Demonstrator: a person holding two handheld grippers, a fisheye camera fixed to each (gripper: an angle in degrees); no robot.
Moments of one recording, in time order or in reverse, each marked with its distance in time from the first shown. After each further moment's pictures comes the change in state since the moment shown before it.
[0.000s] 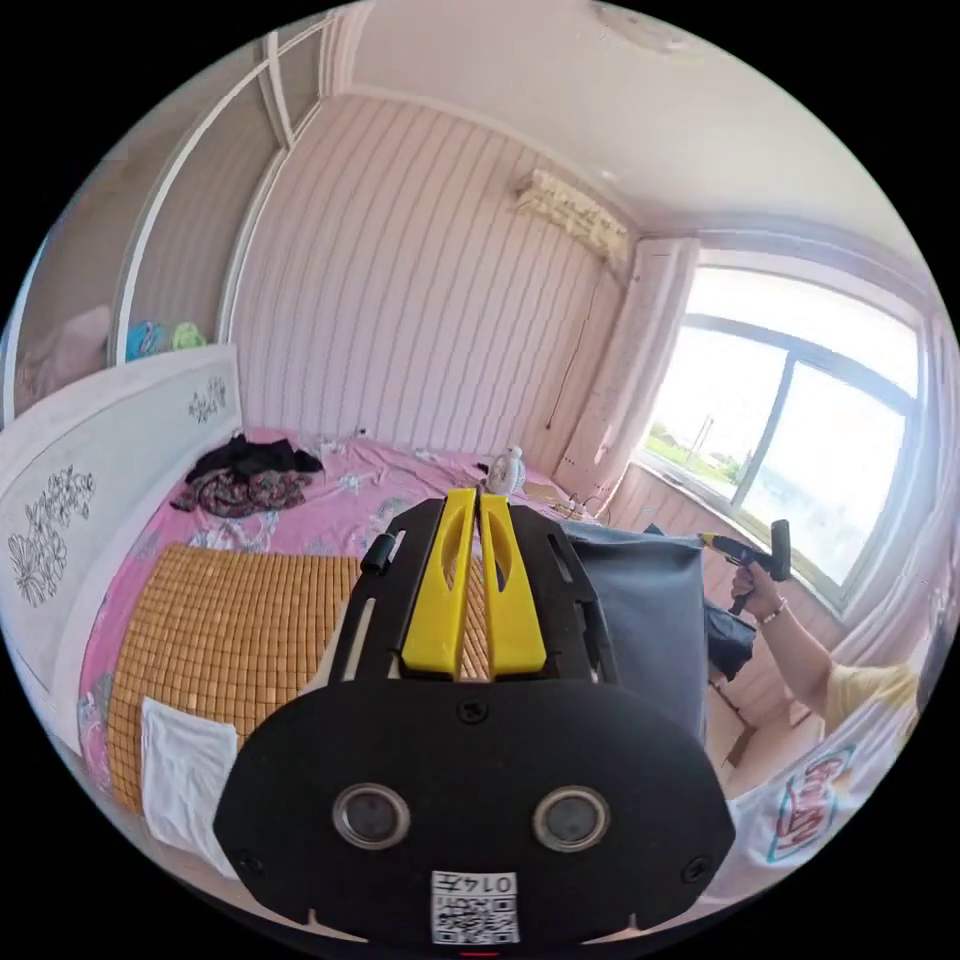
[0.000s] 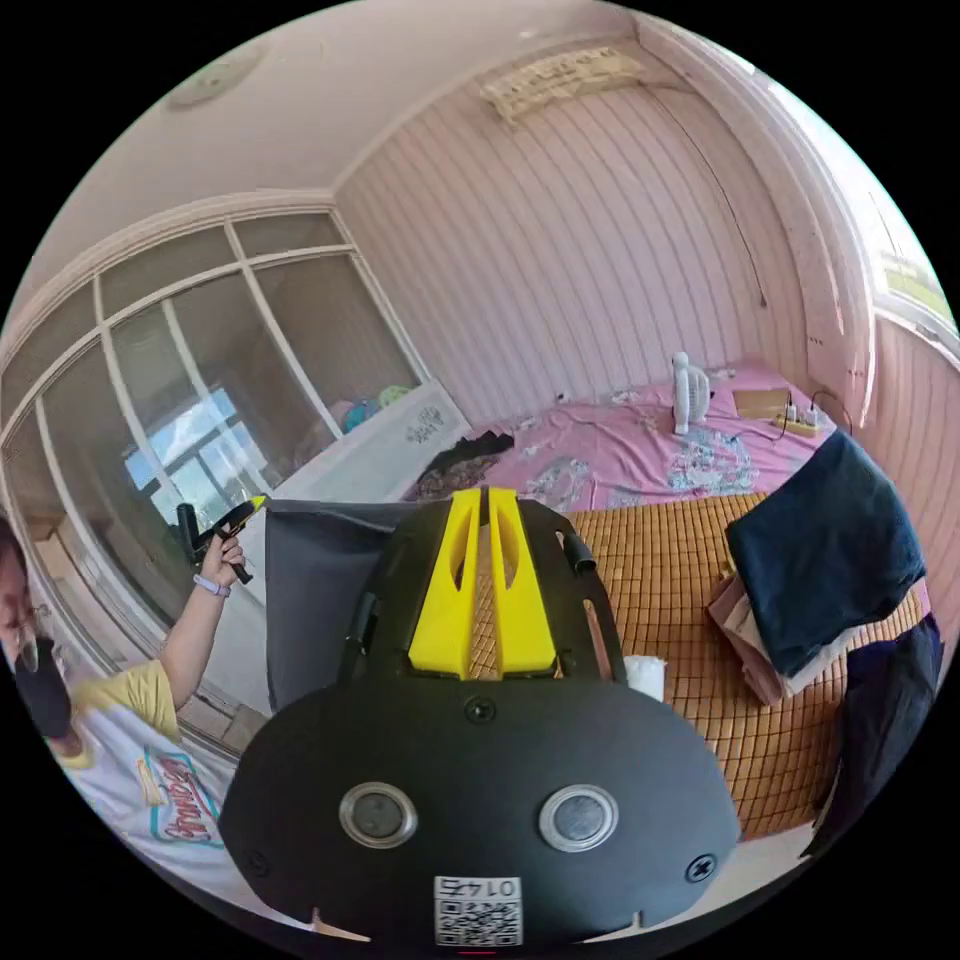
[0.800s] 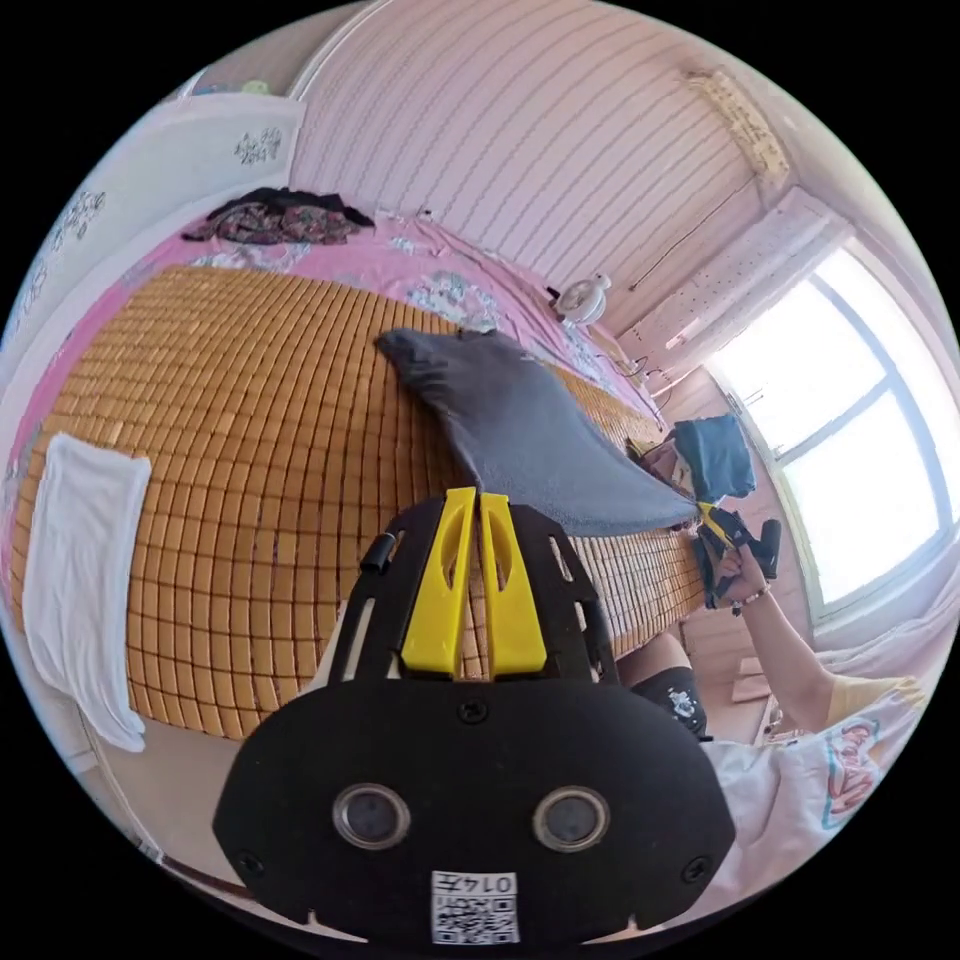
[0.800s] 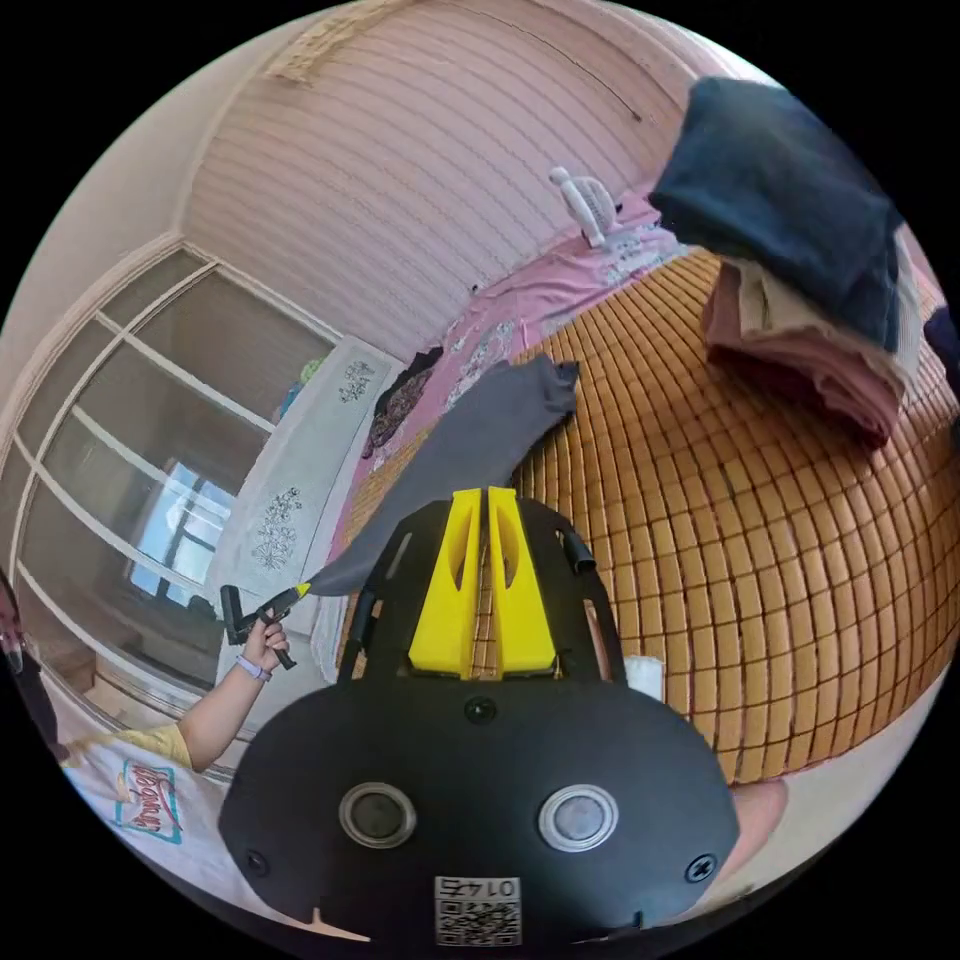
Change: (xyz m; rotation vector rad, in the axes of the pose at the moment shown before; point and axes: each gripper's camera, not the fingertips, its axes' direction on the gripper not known) left arm -0.169 0.151 0.175 -0.487 -0.028 -0.286; right arm 0.187 0.031 0.169 -0.163 -0.021 0.414
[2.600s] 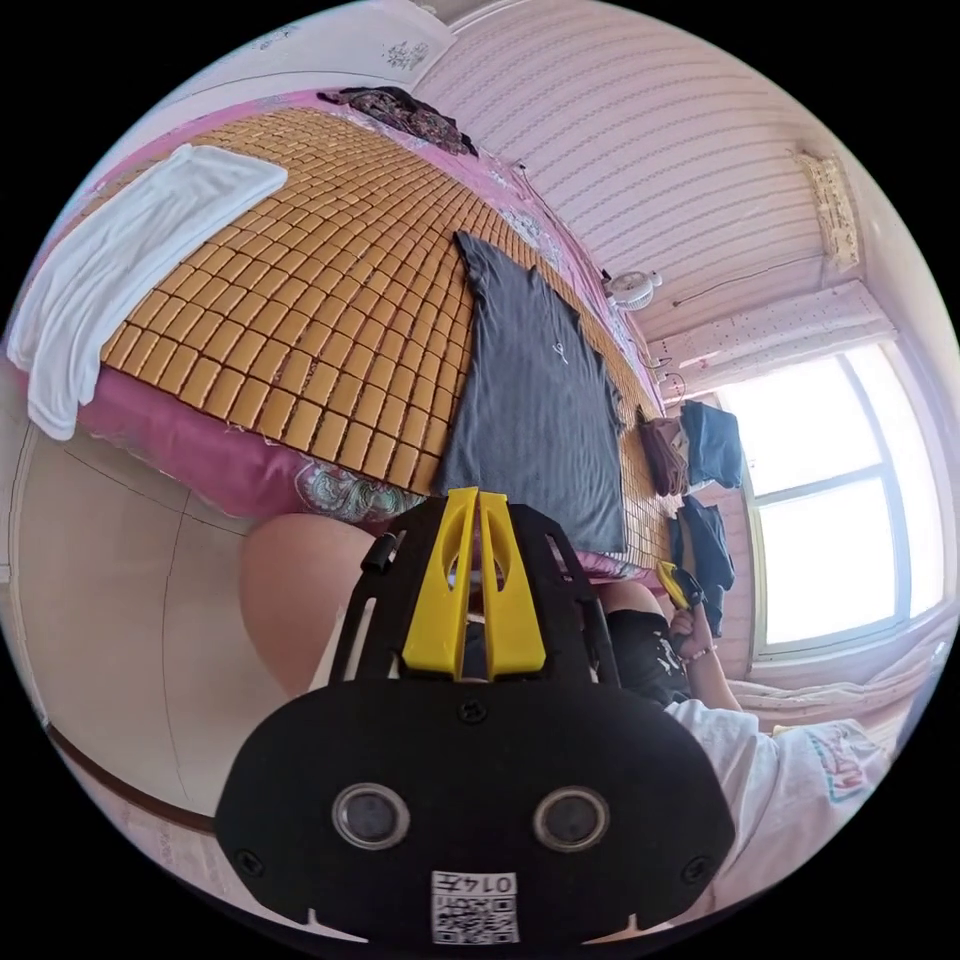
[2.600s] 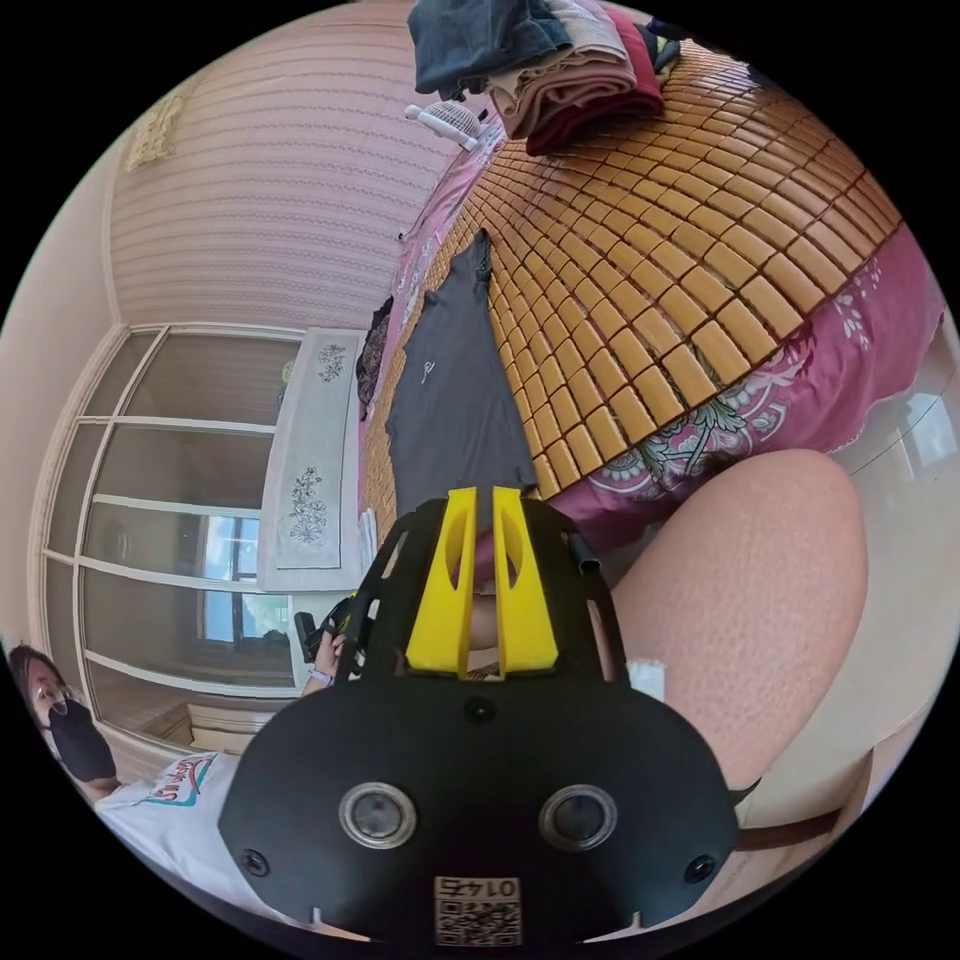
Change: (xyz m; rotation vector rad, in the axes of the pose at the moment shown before) left arm -0.134 0.074 -0.005 -0.017 0.099 -0.253; right arm 0.106 -0.082 -0.144 -0.142 -0.087 0.281
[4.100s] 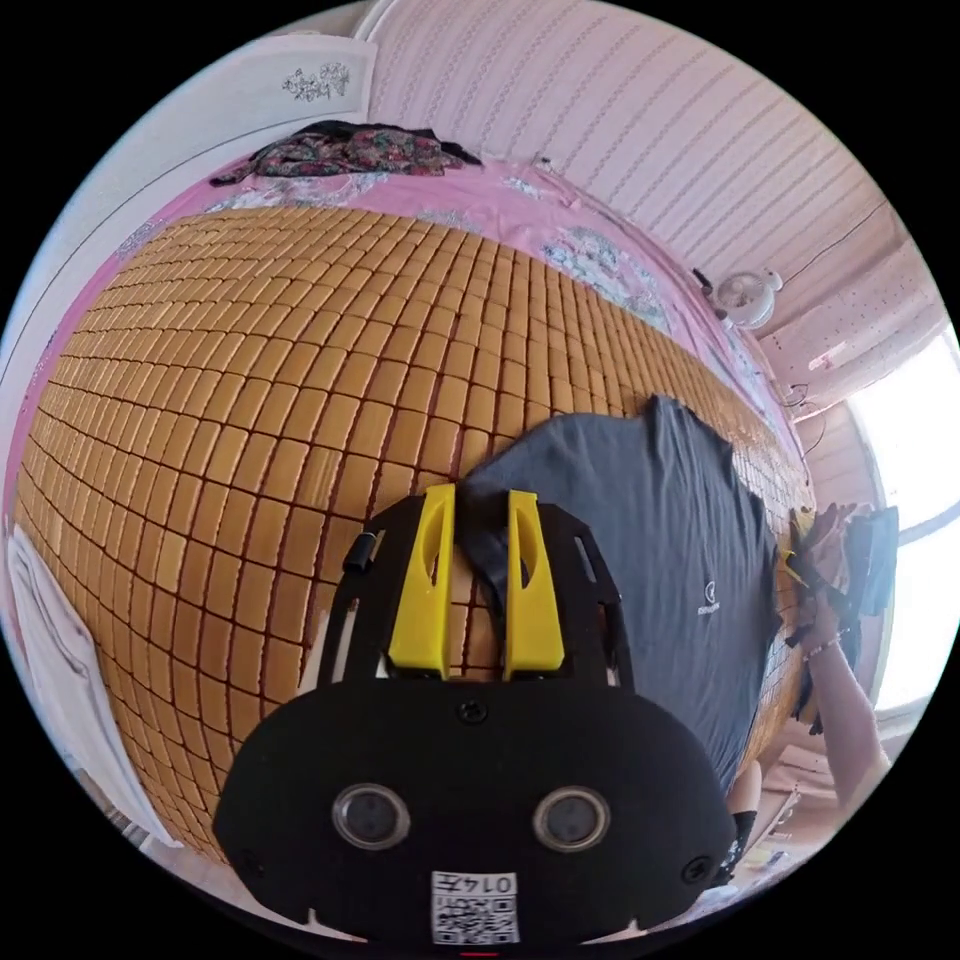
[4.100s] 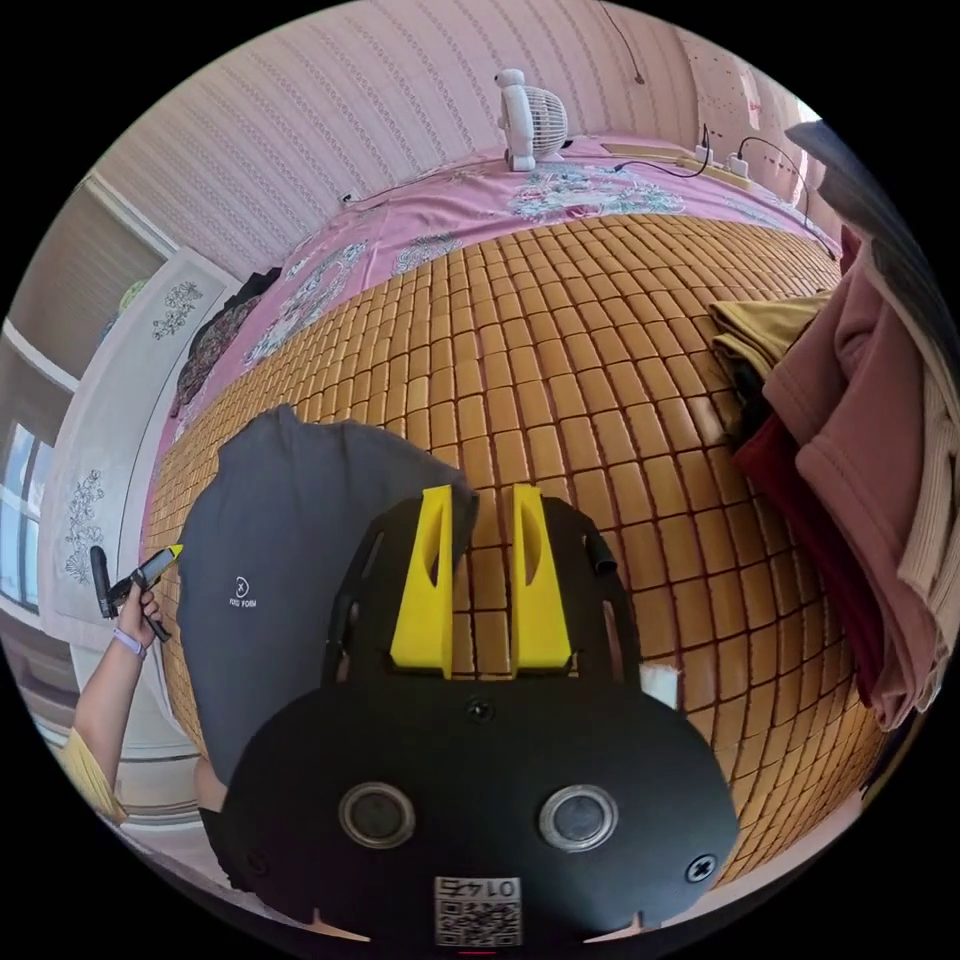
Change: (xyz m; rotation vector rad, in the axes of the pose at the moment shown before) left arm 0.103 -0.355 0.200 -0.015 -0.442 0.166; right arm -0.127 -0.296 0.257 0.037 0.658 -0.314
